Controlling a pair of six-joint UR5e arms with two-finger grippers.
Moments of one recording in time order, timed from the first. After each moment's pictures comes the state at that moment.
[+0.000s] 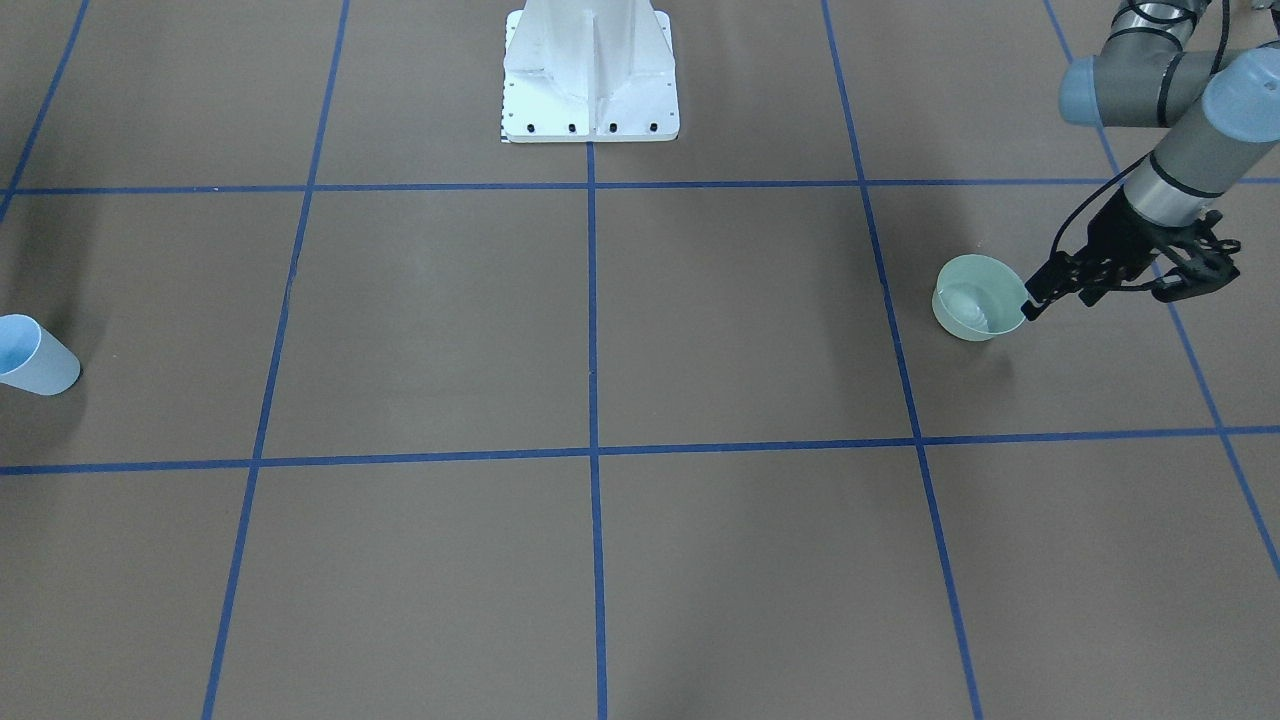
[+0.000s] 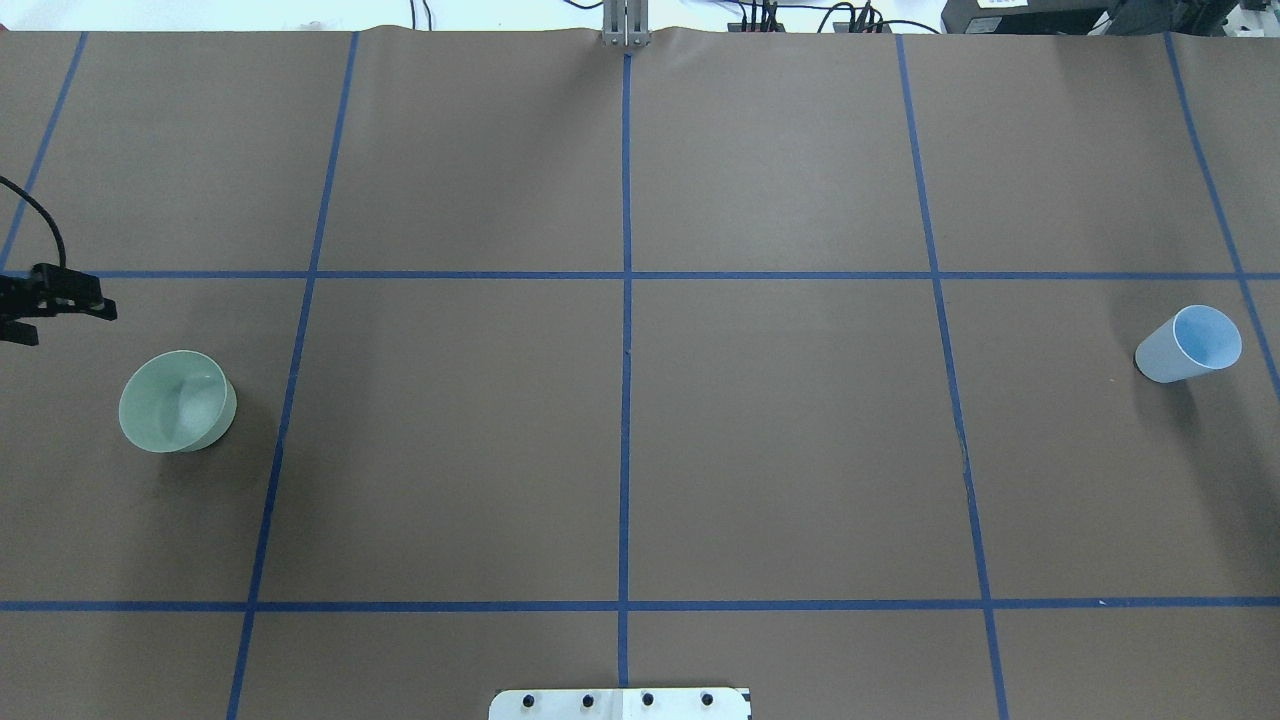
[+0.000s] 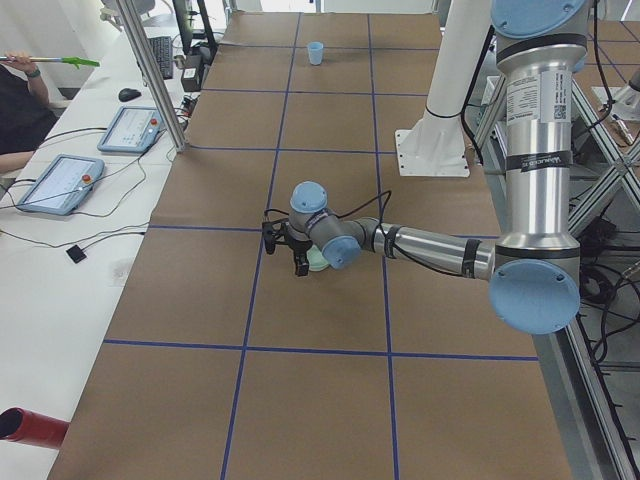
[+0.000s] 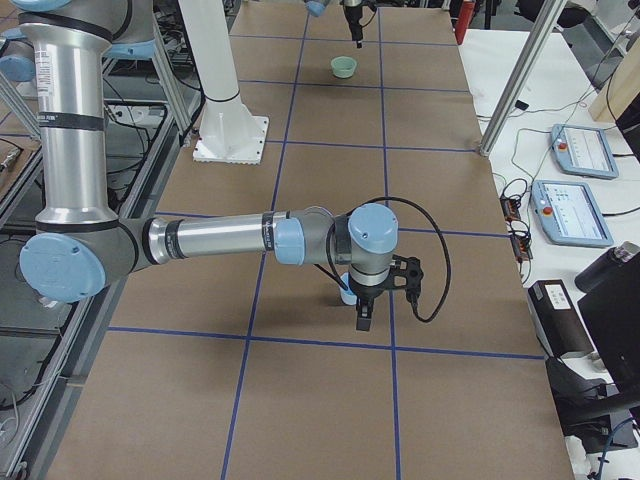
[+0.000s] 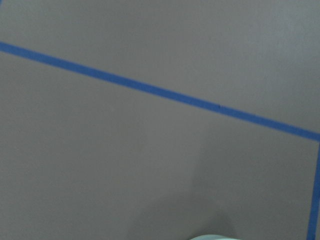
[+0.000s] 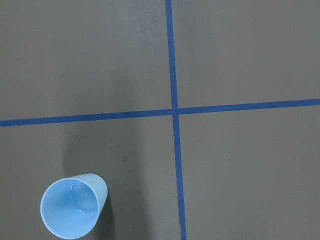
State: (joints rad) left arm -0.94 -1.49 -1.73 -2.22 -2.11 -1.16; right arm 1.58 -1.59 1.73 -1.64 2.35 0.12
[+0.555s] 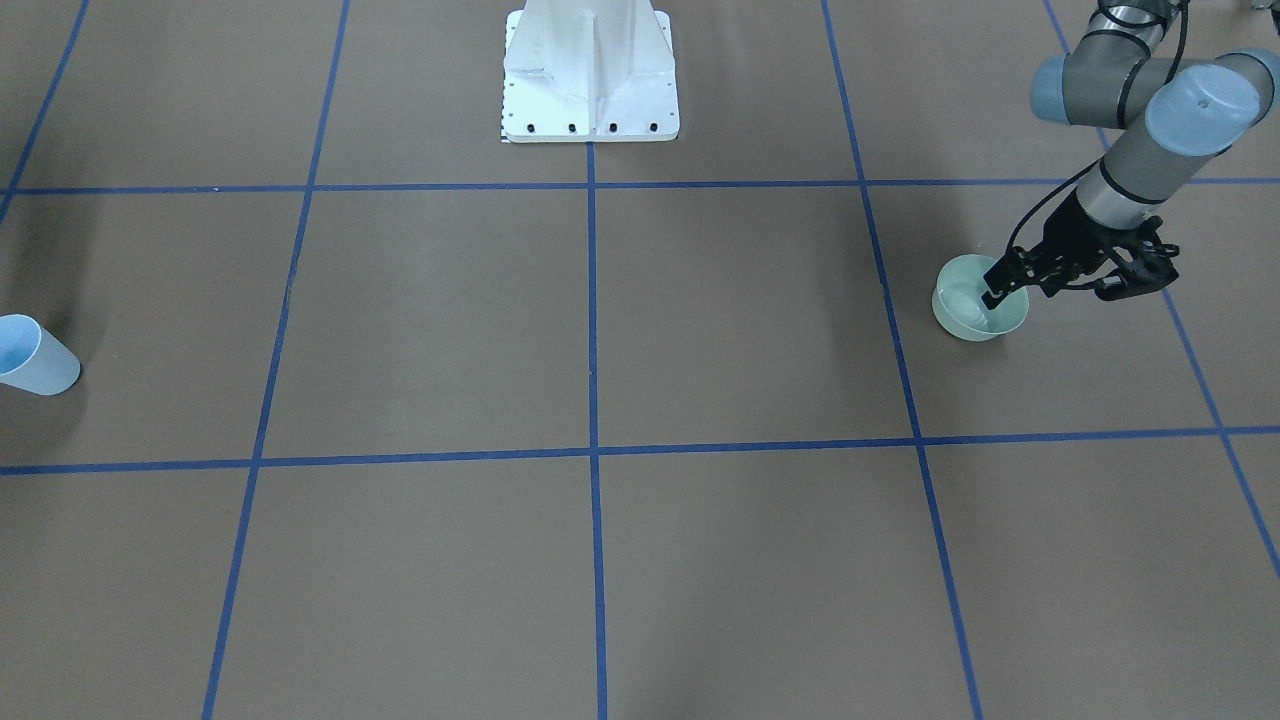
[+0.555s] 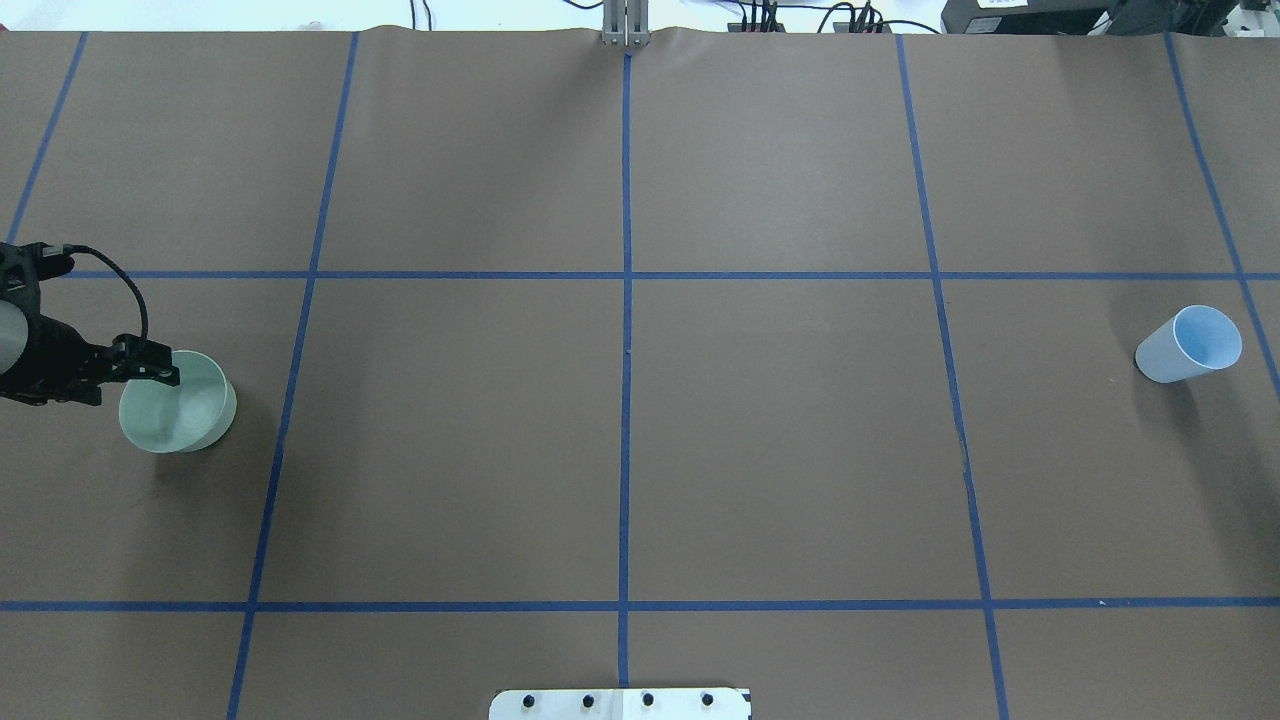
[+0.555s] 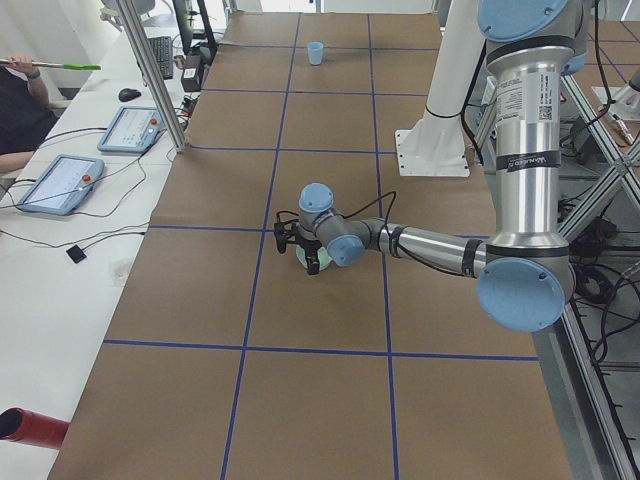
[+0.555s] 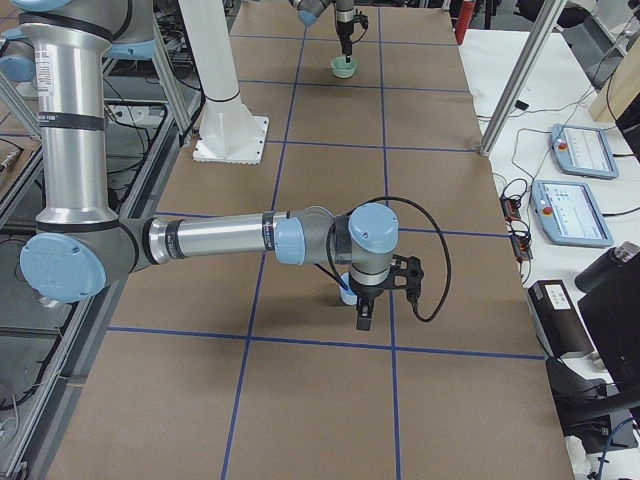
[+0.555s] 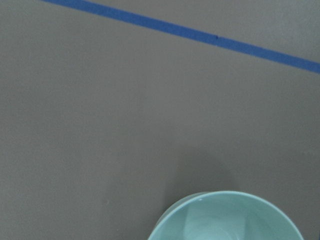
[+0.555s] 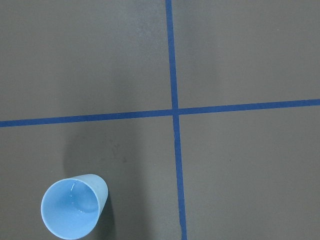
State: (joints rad) left arm -0.86 -1.49 -1.73 -2.21 -2.11 -1.18; right arm 1.58 -1.59 1.73 -1.64 2.36 0.12
